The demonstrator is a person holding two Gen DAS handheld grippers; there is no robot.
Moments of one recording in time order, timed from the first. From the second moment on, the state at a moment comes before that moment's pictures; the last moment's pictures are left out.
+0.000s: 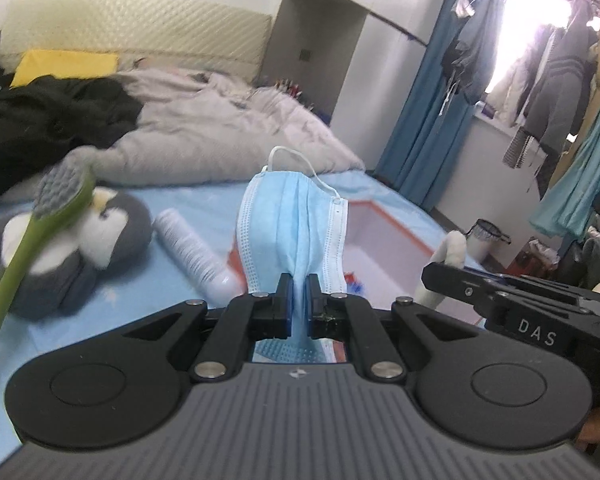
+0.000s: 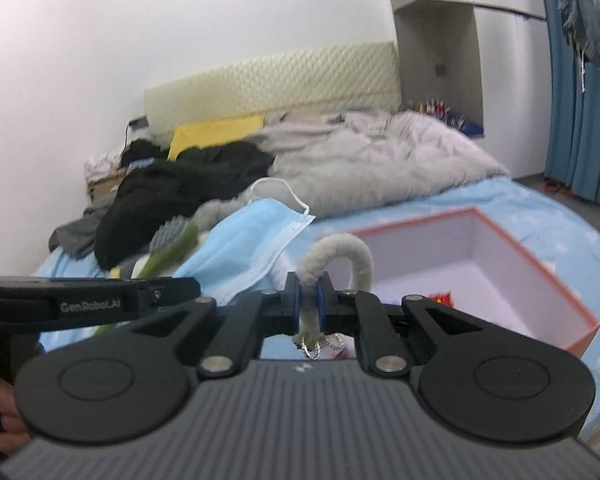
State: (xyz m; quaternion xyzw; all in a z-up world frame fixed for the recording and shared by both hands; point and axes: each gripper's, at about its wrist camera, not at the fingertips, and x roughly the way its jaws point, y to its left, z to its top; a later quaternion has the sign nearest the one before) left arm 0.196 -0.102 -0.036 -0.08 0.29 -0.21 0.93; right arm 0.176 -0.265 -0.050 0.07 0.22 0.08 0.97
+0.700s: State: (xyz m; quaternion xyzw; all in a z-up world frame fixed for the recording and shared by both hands) left arm 0.317 -0.215 -0.024 -0.06 0.37 -0.26 0.89; right arm 0.249 -0.370 -0.041 0.11 0.29 0.00 0.95
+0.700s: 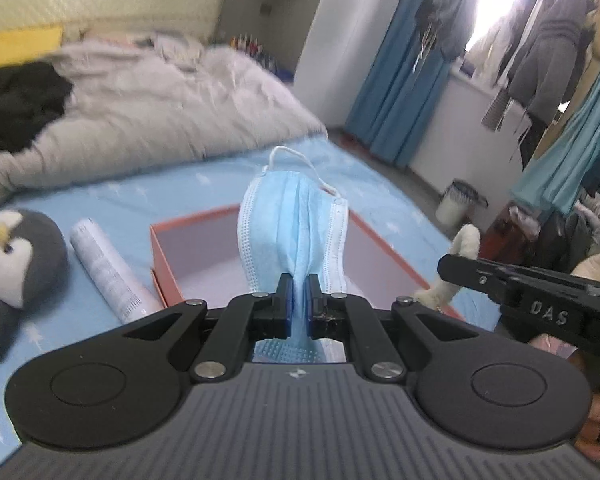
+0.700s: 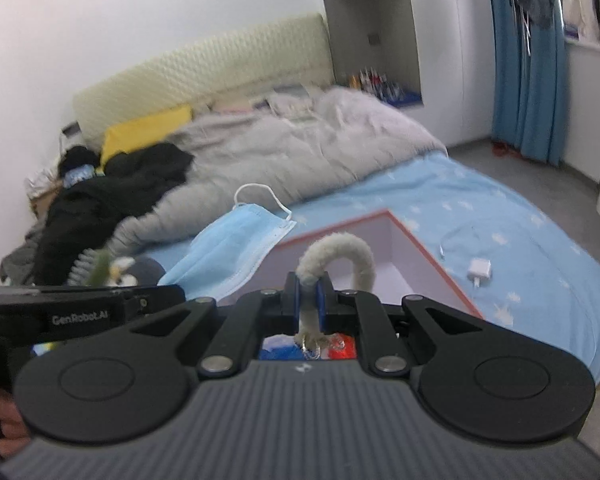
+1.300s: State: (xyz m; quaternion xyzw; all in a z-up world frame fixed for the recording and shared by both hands) left arm 0.404 -0.267 -0.110 -0.01 0.46 -0.24 0.86; right arm 0.311 -0.404 -0.140 0.12 0.42 -0.03 0.90
